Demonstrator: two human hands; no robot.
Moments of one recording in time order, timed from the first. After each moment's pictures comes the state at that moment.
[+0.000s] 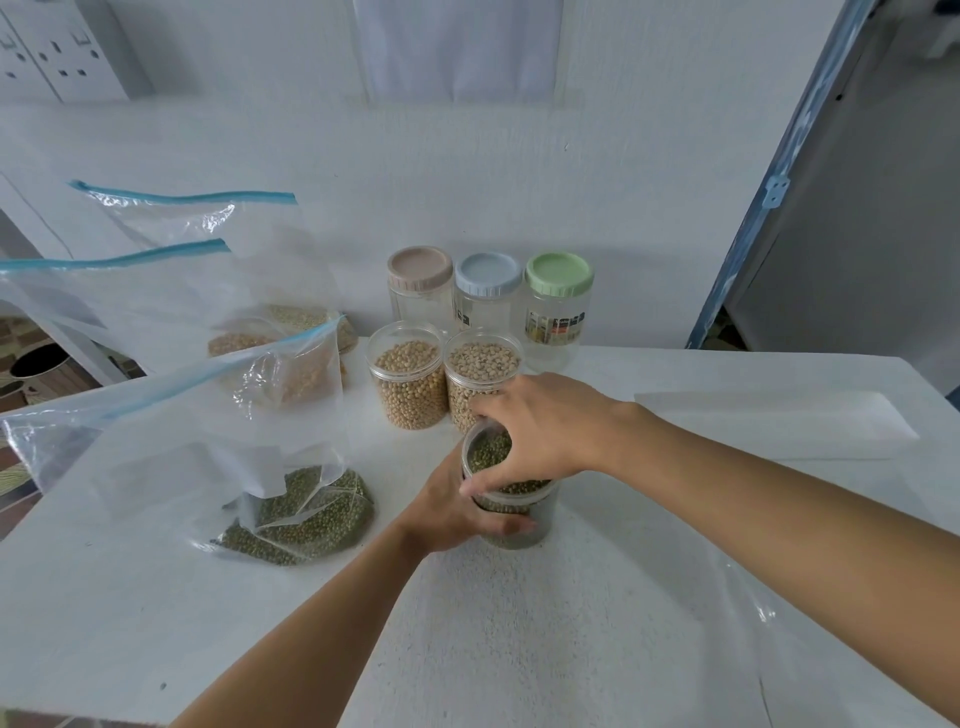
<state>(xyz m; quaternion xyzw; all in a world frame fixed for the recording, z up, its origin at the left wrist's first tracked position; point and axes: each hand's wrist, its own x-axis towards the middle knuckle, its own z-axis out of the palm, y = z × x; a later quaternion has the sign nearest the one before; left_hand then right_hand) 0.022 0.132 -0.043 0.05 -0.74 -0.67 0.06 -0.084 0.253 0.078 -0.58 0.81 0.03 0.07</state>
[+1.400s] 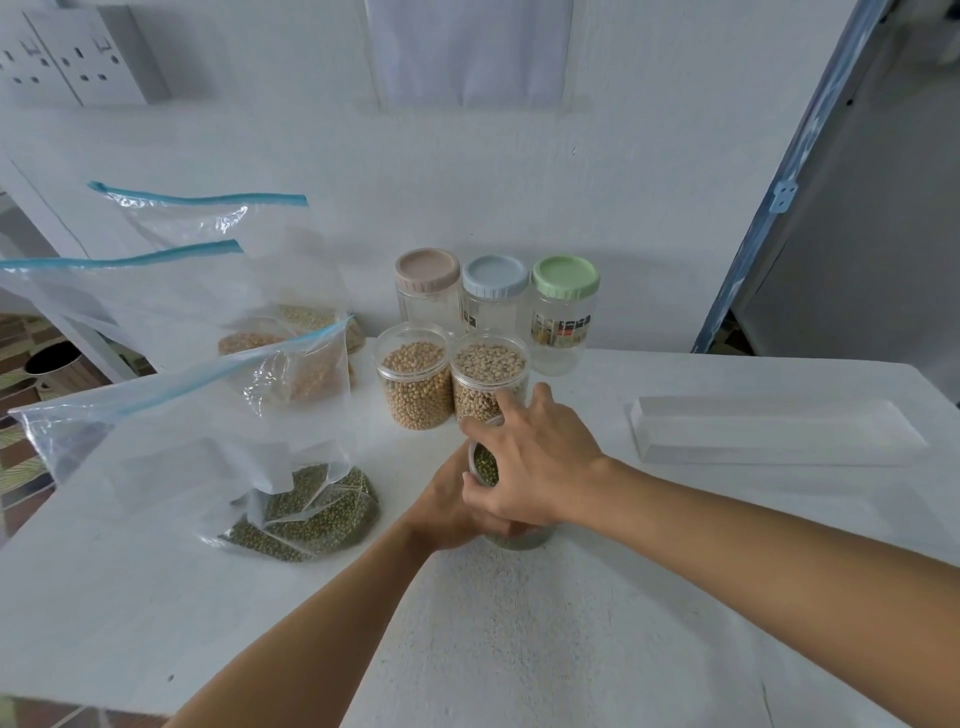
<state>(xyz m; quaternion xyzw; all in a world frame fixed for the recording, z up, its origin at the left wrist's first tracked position) 0.025 0.139 -0.033 0.02 -0.78 -0.61 0.13 -0.053 0.251 0.045 -0.52 0.85 0.05 -0.04</state>
